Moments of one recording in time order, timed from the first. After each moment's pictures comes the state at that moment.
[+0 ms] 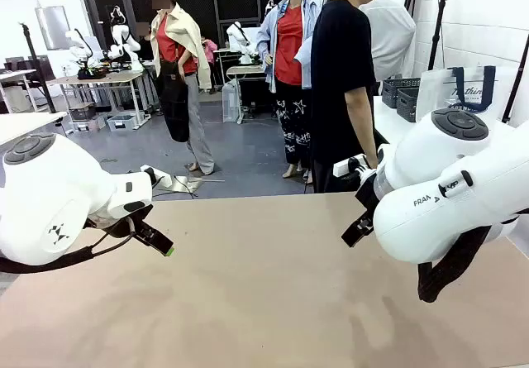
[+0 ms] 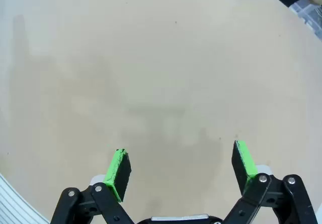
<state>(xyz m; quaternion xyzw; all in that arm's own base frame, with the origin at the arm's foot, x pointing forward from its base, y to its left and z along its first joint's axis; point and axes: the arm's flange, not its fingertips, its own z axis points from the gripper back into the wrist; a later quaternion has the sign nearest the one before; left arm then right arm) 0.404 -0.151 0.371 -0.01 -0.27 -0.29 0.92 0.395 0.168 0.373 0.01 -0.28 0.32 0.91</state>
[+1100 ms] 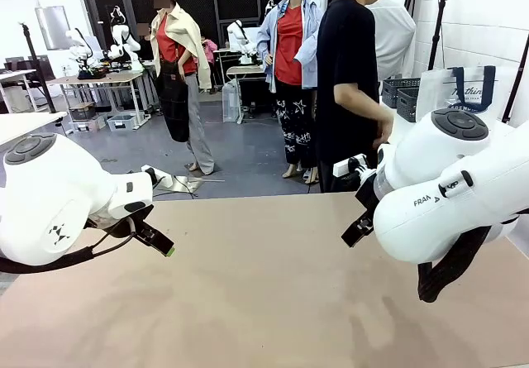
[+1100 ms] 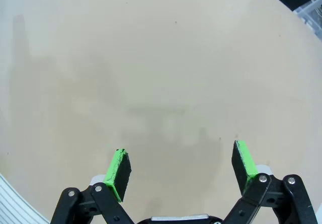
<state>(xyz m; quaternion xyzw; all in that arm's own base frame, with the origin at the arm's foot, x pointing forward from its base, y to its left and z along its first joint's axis) 0.403 -0.153 0.371 -0.01 -0.27 -0.30 0.92 0.395 0.168 0.373 0.01 -0.28 0.32 0.91</state>
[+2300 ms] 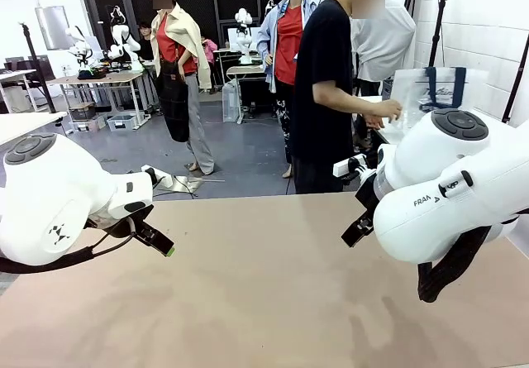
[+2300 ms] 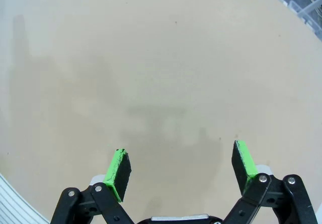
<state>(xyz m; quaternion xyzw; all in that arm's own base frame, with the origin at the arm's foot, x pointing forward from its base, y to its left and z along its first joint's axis) 0.403 -0.153 0.371 -0.01 -0.27 -0.30 0.92 0.395 0.168 0.373 0.01 -0.28 0.32 0.91</state>
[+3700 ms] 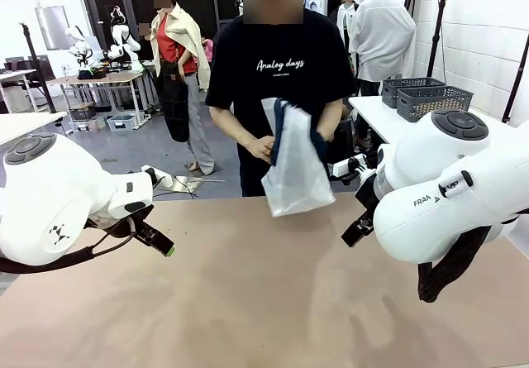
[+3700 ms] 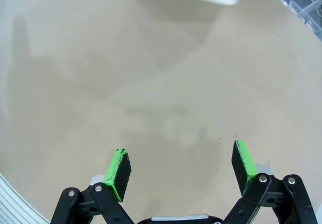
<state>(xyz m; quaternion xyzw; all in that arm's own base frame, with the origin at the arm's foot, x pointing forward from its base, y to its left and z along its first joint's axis) 0.403 -0.153 0.371 -0.01 -0.27 -0.30 0.92 0.395 0.168 0.373 0.01 -0.28 0.32 0.91</state>
